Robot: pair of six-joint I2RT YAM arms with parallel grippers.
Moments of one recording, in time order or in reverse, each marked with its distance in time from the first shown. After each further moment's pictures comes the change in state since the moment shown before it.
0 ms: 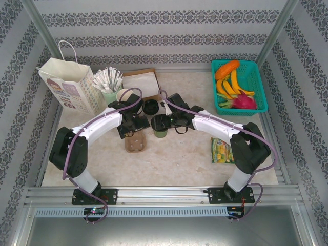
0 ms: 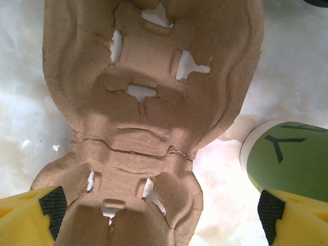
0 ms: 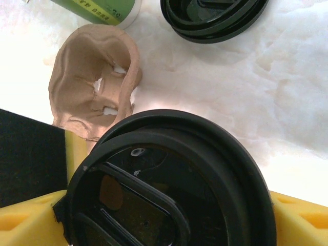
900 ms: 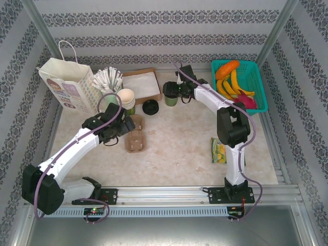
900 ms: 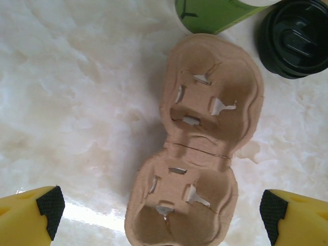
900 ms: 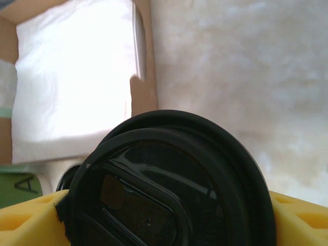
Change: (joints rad) left arm 0.045 -0.441 -0.258 0.052 -0.189 0.009; right arm -0.293 0.437 0.571 -0.055 0.036 0.002
